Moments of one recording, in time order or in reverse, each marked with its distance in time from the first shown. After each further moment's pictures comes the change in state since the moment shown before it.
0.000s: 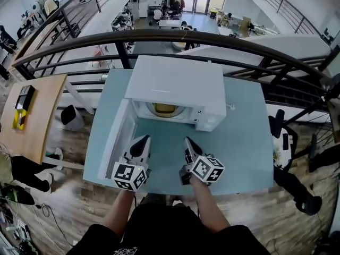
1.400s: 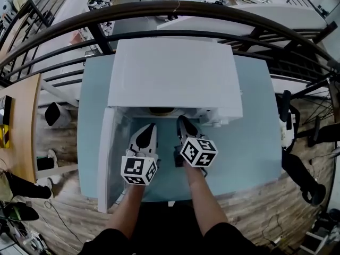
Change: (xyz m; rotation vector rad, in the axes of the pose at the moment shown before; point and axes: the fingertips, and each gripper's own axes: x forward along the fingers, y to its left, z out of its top) left arm 0.129 0.055 -0.072 -0.065 0.095 -0.017; right arm 0.138 -0.077 -0.004 -0.126 0.009 -0.216
